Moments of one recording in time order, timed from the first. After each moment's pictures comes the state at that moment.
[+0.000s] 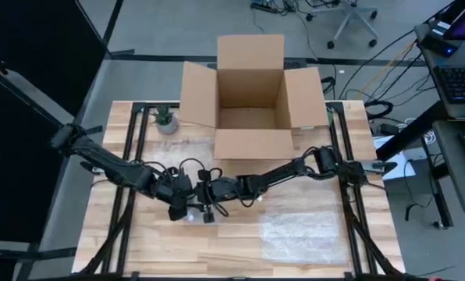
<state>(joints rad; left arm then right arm) -0.41 1.28 0.79 -0.72 -0.20 -0.67 0.17 2.29 1.56 0.45 0.06 -0.09</state>
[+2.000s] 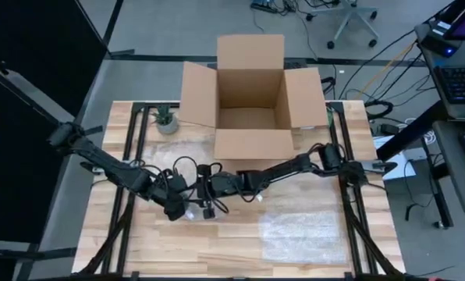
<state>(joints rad) -0.47 1.24 0.64 -0.61 -0.25 -0.82 0.16 2.24 1.58 0.39 0.05 -0.11</state>
